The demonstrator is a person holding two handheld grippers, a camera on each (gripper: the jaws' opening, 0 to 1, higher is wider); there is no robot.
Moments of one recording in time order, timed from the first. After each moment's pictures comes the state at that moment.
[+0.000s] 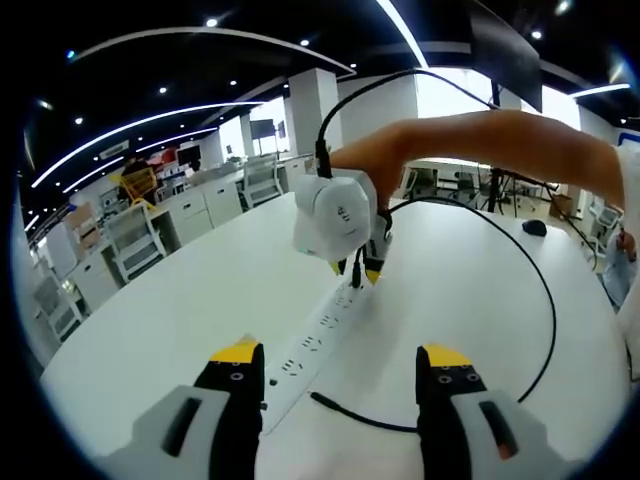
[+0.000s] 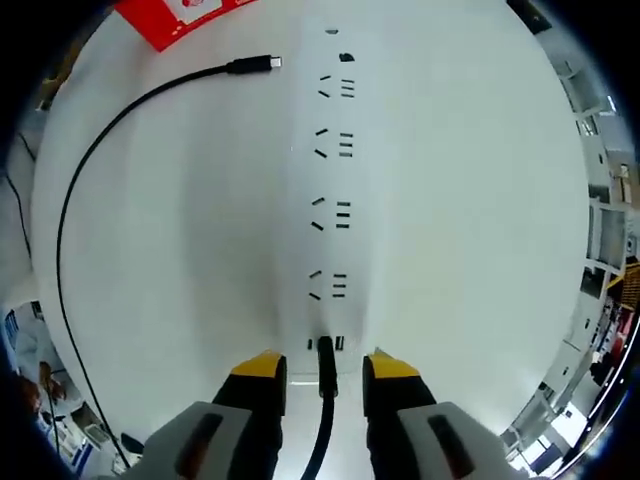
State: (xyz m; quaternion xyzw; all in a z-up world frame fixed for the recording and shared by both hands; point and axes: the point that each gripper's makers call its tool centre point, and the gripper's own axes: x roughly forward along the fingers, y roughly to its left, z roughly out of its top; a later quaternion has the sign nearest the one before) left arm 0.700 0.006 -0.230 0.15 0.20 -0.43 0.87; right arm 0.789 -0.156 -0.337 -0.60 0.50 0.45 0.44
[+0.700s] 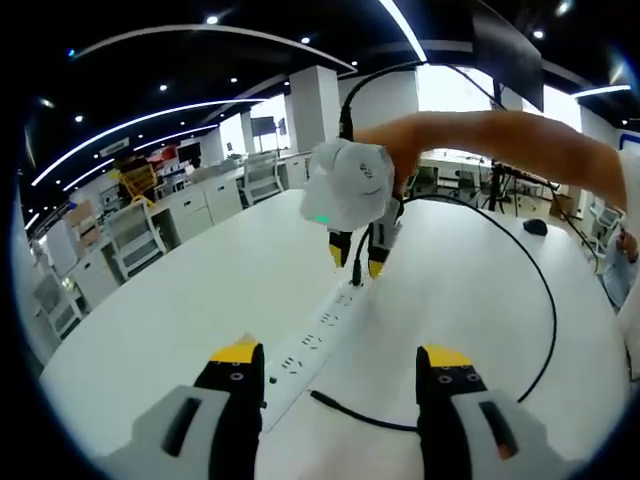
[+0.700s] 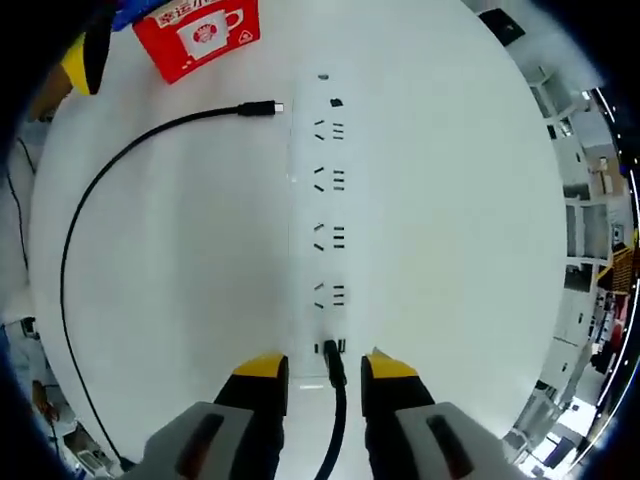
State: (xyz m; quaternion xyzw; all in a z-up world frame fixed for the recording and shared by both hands) left arm 0.701 0.007 -0.230 0.15 0.20 -0.43 0.87; right arm 0.780 -0.144 -0.313 -0.57 0.45 0.46 0.51
